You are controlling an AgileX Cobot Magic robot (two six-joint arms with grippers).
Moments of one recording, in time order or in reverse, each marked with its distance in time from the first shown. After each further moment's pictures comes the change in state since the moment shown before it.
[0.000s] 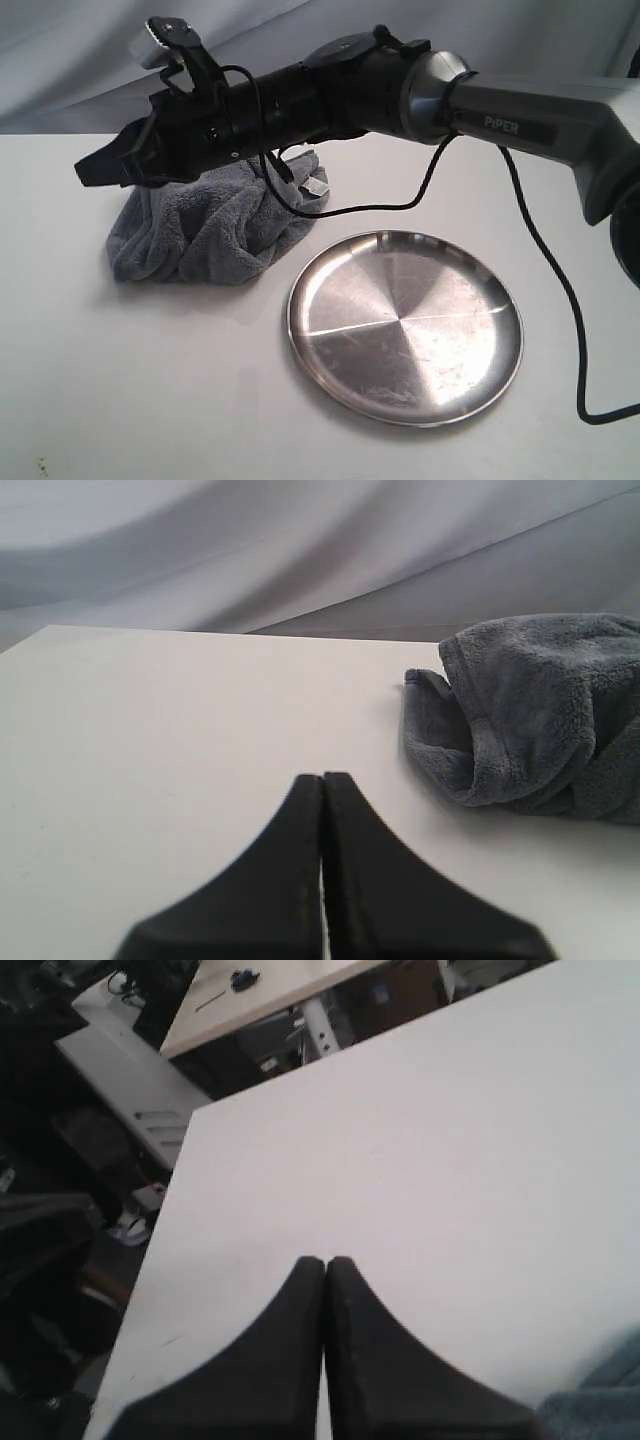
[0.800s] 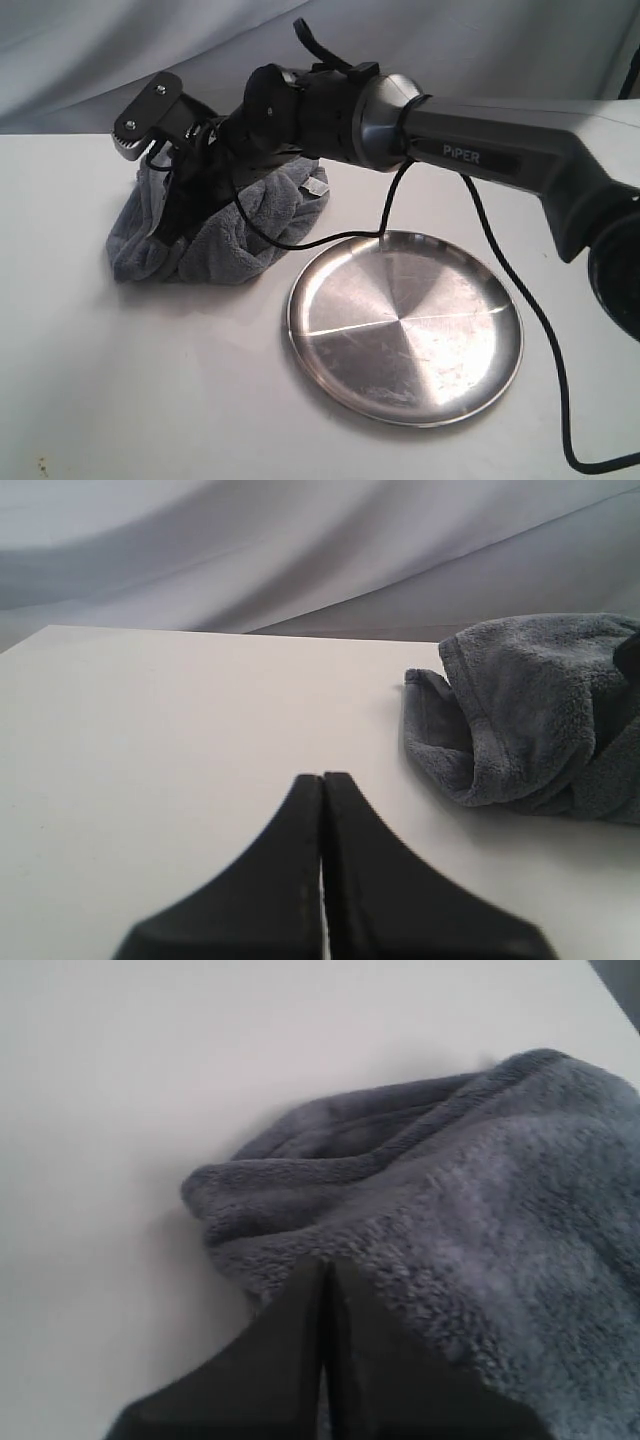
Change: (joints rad) left arm 0.000 0.000 0.000 0.000 0.000 0.000; right arm 0.119 0.000 0.000 -1.008 -0.422 0.547
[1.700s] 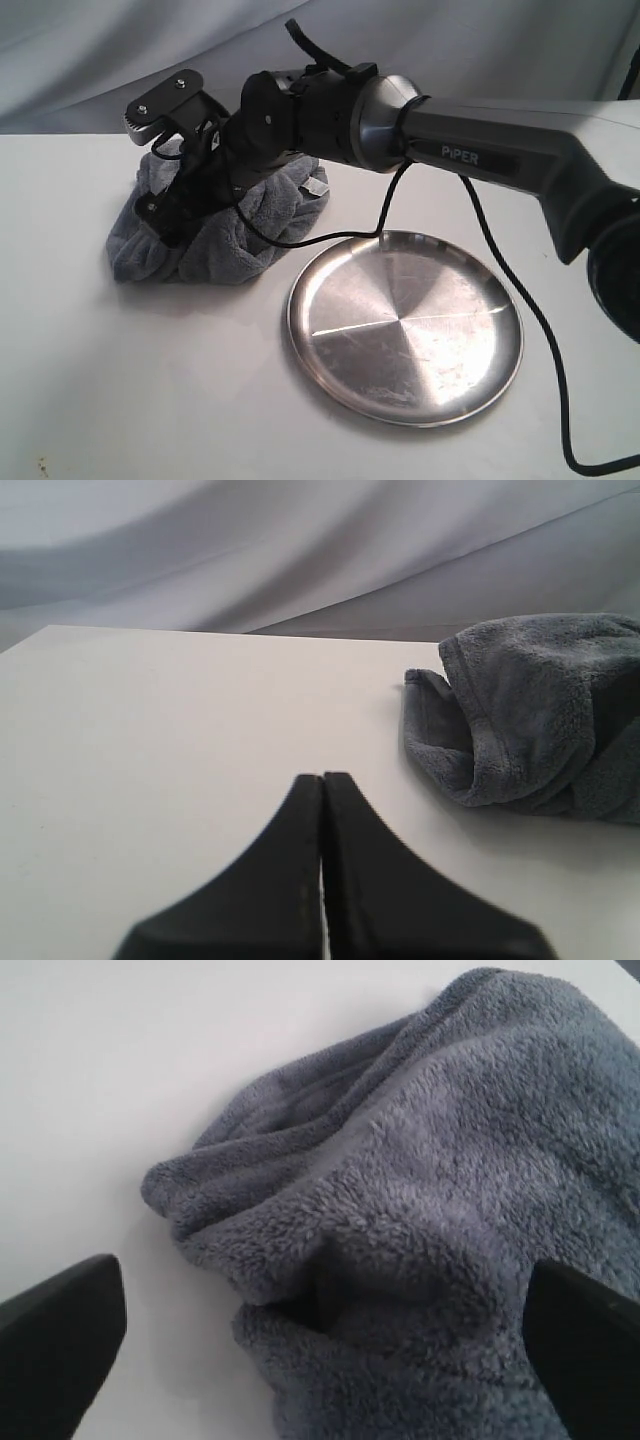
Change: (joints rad) left arm 0.000 0.000 0.000 0.000 0.000 0.000; right arm -0.002 0.000 0.000 -0.166 0.005 0.369
